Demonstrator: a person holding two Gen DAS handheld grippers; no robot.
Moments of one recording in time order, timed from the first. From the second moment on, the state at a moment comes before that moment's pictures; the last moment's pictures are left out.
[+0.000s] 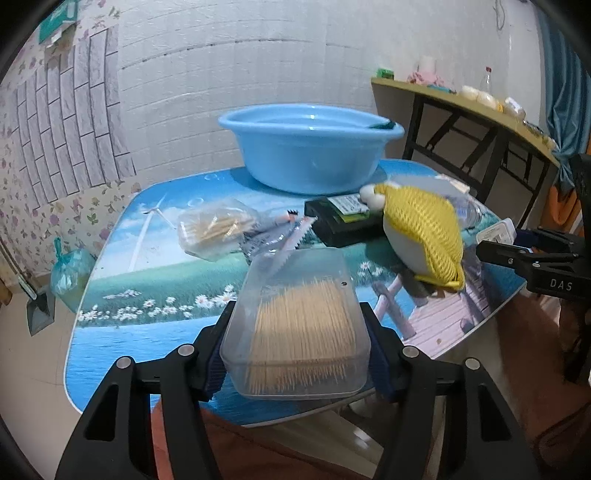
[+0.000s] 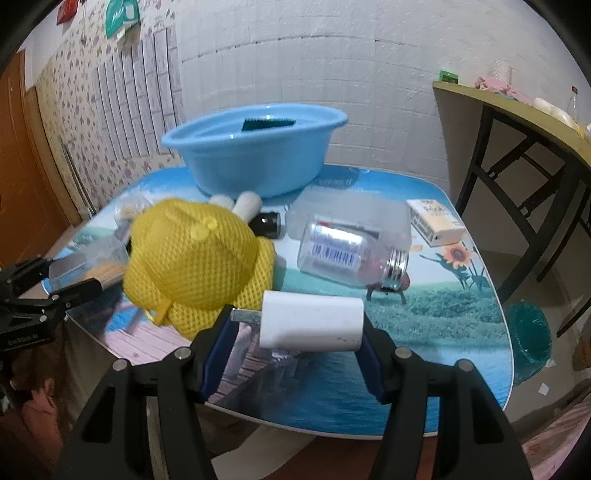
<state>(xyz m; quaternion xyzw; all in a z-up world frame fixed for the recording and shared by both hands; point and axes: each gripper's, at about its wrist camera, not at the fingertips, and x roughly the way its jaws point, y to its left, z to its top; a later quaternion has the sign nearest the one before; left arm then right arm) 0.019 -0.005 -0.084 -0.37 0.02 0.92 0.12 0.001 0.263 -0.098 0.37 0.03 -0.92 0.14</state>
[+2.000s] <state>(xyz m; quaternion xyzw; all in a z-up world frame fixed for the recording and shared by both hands) -0.137 0.024 -0.010 -0.33 -0.02 0.94 0.12 -0.138 0.220 -0.039 0.34 -0.02 -0.91 0.22</state>
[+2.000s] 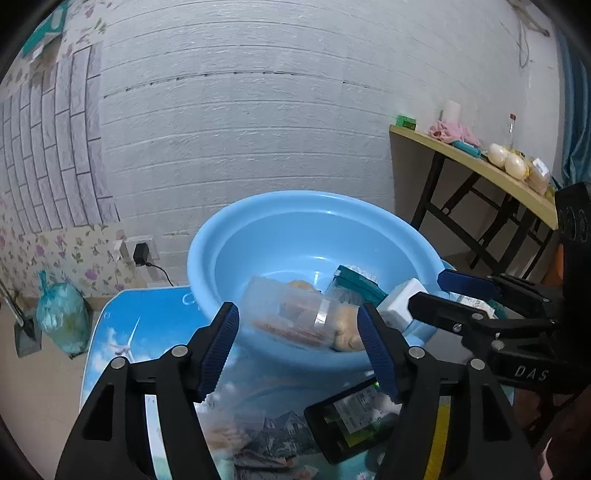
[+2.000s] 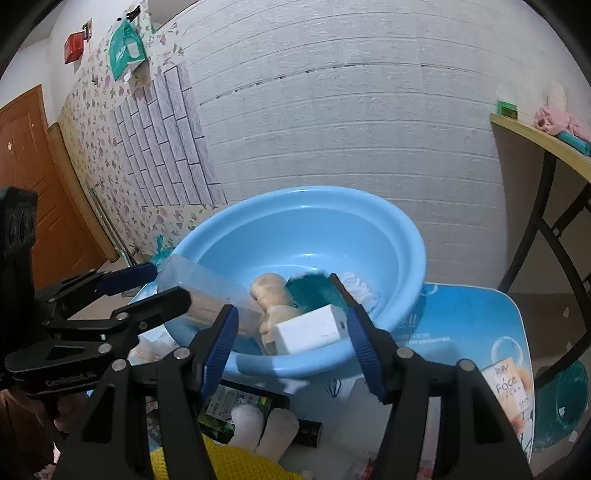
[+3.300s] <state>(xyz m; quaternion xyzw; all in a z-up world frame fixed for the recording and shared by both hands) -0.014 -0.021 0.012 -0.33 -0.02 0.94 0.00 -0.026 0.246 -0.011 0.33 -0.08 -0.93 0.15</state>
